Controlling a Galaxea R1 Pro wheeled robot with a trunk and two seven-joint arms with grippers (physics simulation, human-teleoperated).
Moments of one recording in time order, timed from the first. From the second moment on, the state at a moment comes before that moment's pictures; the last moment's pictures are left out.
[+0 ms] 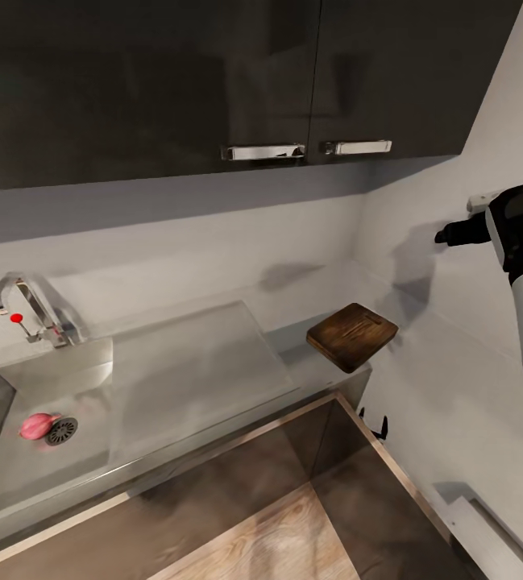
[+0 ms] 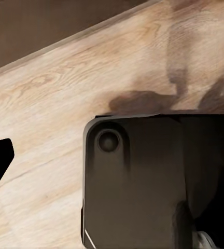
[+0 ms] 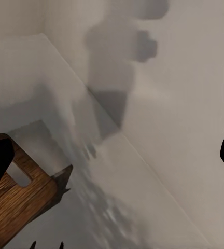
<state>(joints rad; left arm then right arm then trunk) 0.12 0.00 0.00 -0.19 0.00 -0.68 0.01 -1.58 -0.33 0.01 -0.61 0.35 0.88 0.25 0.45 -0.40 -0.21</state>
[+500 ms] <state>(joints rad) 0.41 -0.03 0.00 -0.46 0.00 -0.75 0.09 -1.58 -0.33 0.01 -0.61 0.35 0.88 0.25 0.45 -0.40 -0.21</state>
